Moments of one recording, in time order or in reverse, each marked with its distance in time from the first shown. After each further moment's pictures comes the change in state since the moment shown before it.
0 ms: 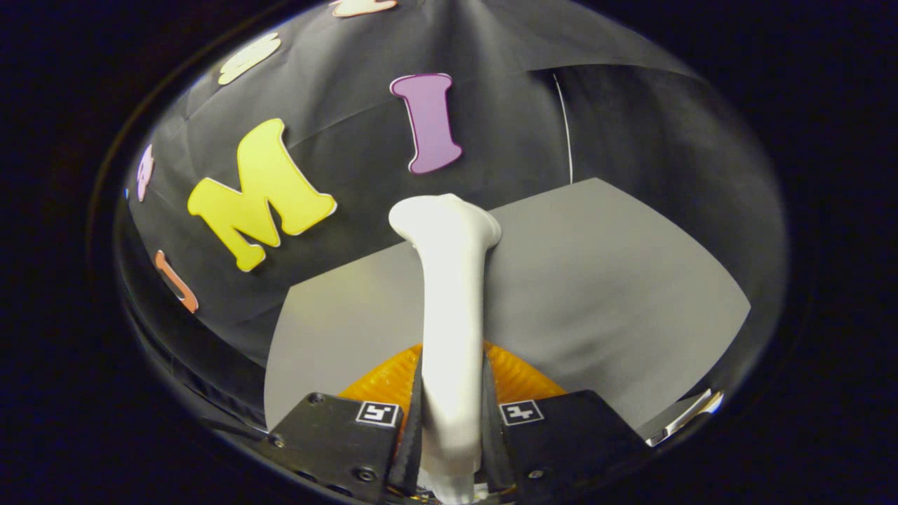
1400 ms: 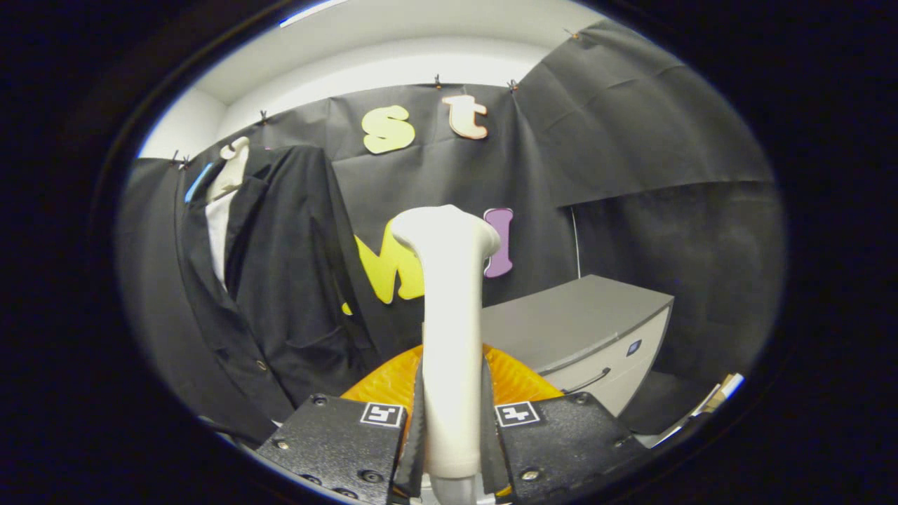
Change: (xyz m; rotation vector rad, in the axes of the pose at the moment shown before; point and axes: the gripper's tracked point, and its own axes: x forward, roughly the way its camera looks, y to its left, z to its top) arm -0.260 0.177 -0.137 -0.131 -0.572 0.083
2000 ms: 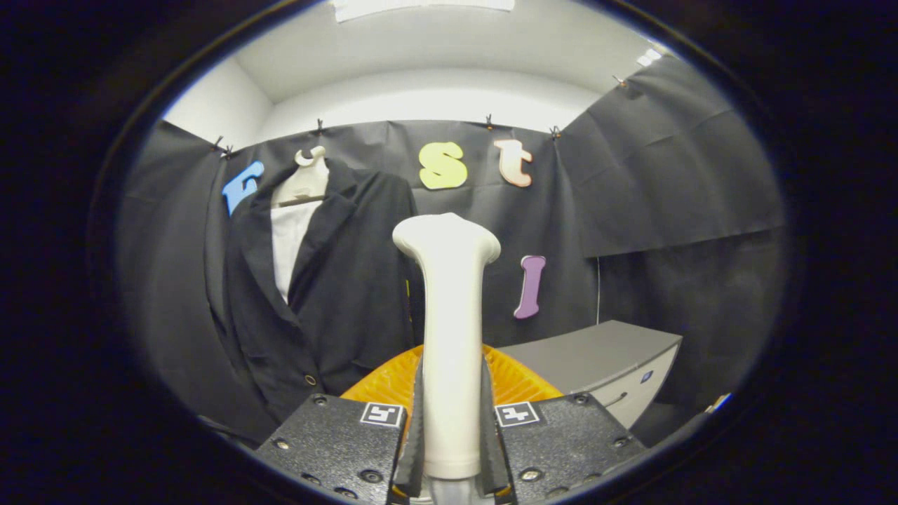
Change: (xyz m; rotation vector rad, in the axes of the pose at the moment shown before) arm -0.037 0.106 0.026 -0.129 -0.182 0.072
